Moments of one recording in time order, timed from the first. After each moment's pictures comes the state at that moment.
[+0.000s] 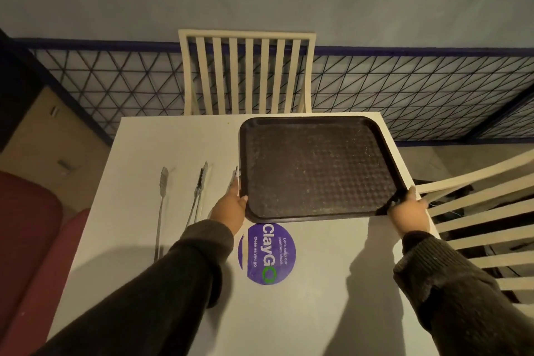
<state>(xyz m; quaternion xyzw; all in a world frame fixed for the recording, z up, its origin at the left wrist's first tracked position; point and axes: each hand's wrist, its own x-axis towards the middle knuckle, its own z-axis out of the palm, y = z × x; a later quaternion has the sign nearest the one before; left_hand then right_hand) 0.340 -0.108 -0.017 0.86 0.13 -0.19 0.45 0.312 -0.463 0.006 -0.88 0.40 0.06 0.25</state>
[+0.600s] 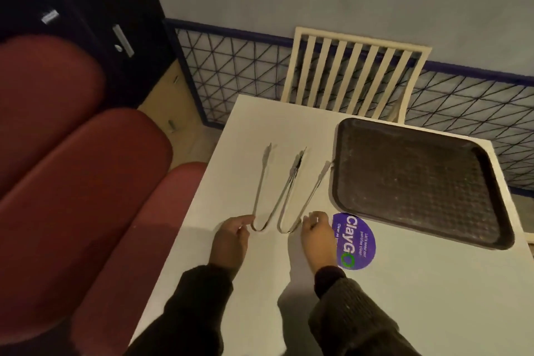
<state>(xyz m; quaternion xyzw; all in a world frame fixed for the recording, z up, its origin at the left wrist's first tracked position) 0.168 0.047 0.014 0.85 0.20 -0.01 0.49 0.228 -0.125 -0.007 -0.88 0.15 0.13 0.42</state>
